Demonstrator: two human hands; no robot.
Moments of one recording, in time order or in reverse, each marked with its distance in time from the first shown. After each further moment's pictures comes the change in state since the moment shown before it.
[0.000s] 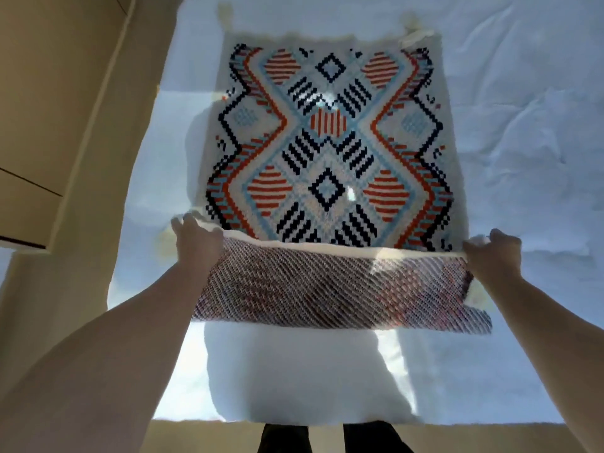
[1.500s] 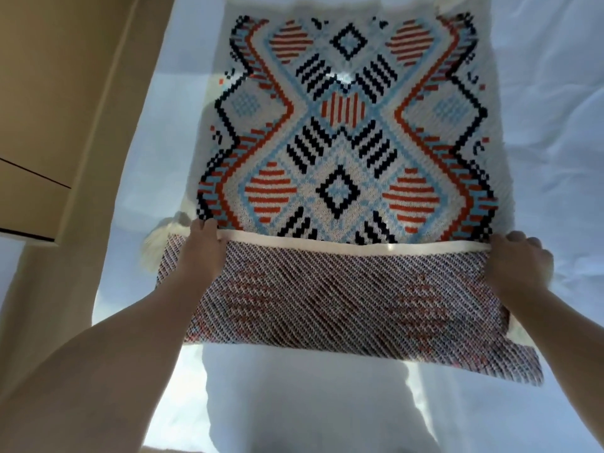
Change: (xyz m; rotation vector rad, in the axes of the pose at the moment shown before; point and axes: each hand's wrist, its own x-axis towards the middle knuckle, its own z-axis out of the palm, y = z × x) left_hand 0.052 -0.028 0.059 0.444 -0.110 0.295; right_hand 0.064 0.016 0.059 -0.812 0.051 -0.418
